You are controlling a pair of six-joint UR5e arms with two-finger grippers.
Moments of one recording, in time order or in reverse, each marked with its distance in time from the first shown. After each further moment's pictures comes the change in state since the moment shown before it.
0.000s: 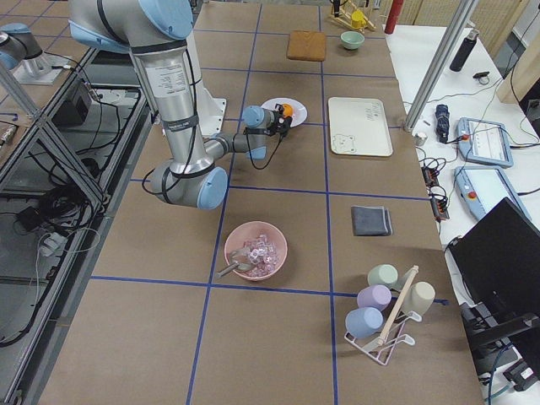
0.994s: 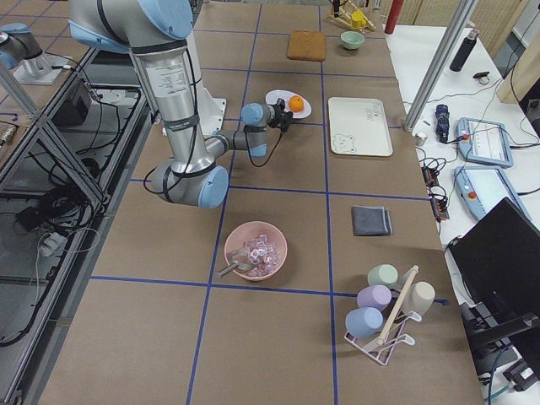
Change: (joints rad) left arm 0.002 0.003 0.003 -0.001 0.005 -0.001; right arm 0.001 0.015 0.004 0.086 -0.061 0.035
